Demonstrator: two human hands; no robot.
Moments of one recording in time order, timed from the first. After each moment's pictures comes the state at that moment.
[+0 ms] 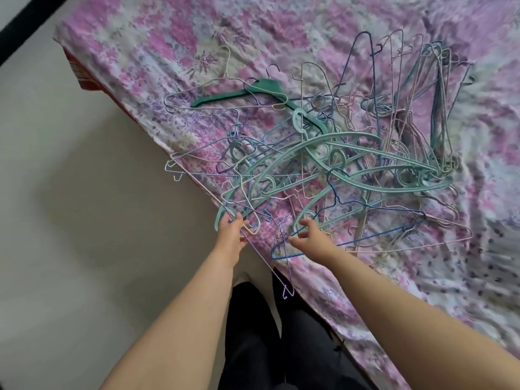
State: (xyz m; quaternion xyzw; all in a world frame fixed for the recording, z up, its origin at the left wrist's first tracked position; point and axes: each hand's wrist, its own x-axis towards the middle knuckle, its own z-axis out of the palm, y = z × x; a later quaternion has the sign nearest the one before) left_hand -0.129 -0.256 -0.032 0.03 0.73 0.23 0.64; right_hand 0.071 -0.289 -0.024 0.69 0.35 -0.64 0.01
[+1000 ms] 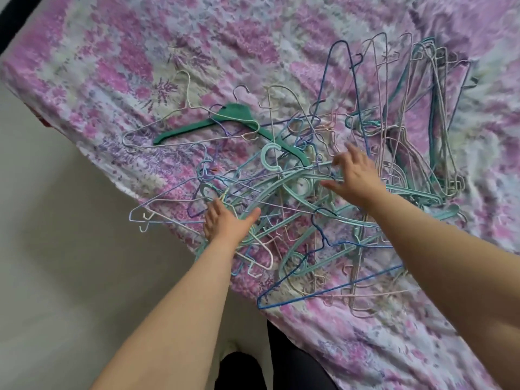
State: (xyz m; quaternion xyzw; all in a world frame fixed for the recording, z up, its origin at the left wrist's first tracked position) left_hand -0.055 -0.113 -0.080 0.46 0.77 -0.19 0.39; right_hand 0.243 -0.094 -0.107 0.71 0.64 -0.30 0.05
